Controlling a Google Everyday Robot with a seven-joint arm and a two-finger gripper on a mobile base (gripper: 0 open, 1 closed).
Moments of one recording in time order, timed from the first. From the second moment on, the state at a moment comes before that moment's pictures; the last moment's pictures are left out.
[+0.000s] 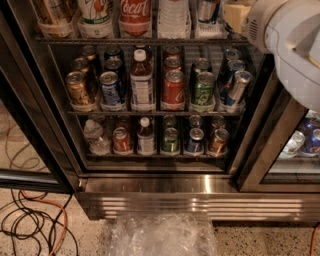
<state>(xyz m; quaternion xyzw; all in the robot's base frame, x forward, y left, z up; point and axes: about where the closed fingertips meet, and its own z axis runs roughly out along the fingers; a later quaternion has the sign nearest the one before) 0.619 -0.177 1.085 -0.15 0.71 -0.06 0.69</state>
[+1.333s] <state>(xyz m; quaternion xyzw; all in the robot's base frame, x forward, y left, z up) 0.593 -0.139 0.991 -0.20 0.76 -0.02 0.62</state>
